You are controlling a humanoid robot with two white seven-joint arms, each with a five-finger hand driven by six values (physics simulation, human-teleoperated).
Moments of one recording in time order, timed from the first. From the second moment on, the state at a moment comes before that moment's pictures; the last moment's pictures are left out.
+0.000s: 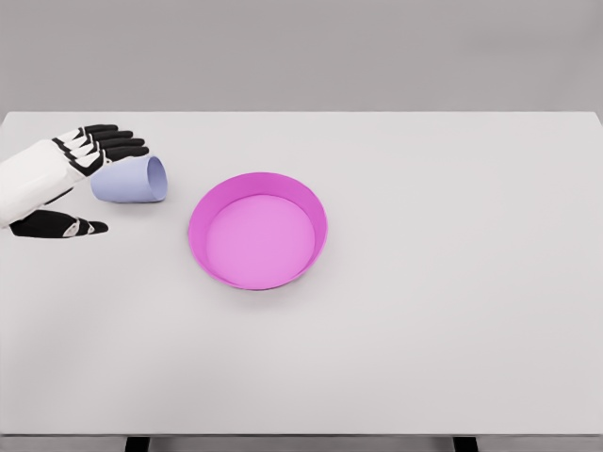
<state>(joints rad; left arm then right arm) -0.07 0.89 -0.02 -1.79 -0.18 -0.61 -0.32 0.01 0.00 0.02 0.08 -0.10 -0.24 -0.02</state>
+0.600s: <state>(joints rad) -0.06 0.89 0.00 -1.50 -0.18 -0.61 -0.32 0.02 0.00 0.02 0.08 -0.11 -0.24 -0.01</state>
